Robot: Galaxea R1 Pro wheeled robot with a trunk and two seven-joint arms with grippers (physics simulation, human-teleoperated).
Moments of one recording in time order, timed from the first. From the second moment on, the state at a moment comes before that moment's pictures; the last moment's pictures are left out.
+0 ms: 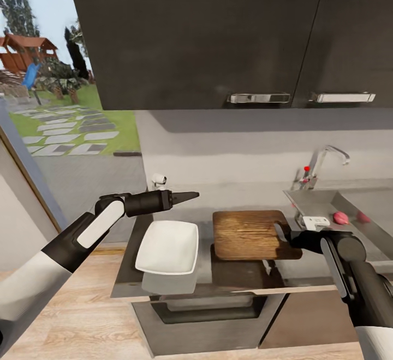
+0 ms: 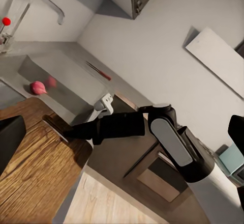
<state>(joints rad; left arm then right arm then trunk) -0.92 0.29 -0.62 -1.22 1.15 0.62 -0.74 -0.52 -0.22 -0.12 -1.42 -0.02 1.04 0.18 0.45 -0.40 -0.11</state>
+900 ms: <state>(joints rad) -0.92 0.29 -0.63 -1.19 1.18 0.62 -0.74 -0.52 -0.22 -0.12 -1.37 -0.02 1.04 0.18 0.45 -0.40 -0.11</state>
